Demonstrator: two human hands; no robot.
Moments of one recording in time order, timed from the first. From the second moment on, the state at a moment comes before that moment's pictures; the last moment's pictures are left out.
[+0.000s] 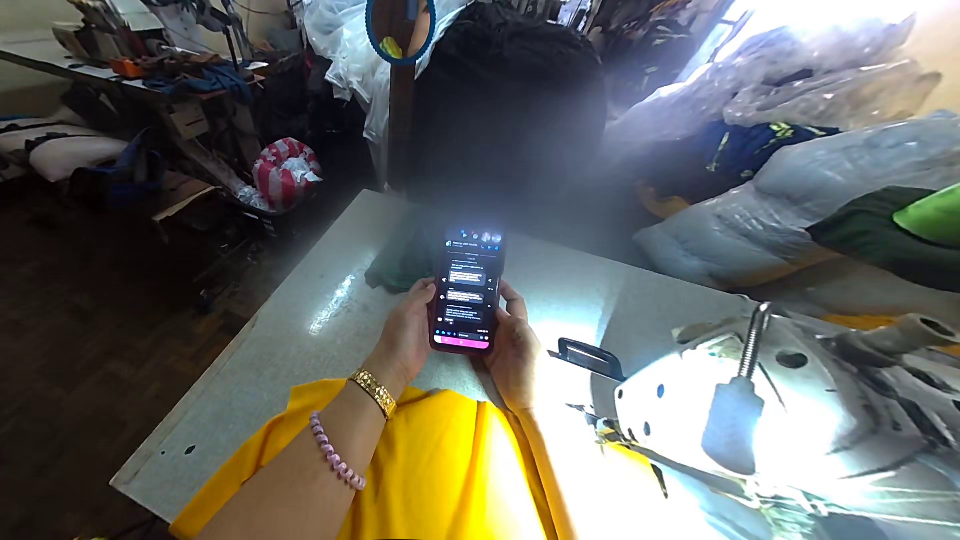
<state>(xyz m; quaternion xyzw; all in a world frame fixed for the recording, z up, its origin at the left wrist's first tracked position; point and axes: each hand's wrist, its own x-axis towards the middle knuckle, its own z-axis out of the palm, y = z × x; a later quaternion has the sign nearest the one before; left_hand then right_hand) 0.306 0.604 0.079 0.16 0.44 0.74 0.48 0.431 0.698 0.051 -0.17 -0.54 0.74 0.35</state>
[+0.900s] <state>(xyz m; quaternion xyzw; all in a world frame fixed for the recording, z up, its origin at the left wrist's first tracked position) 0.306 0.604 0.079 0.15 0.44 0.74 0.48 0.431 0.697 0.057 -0.19 -0.54 0.75 0.34</state>
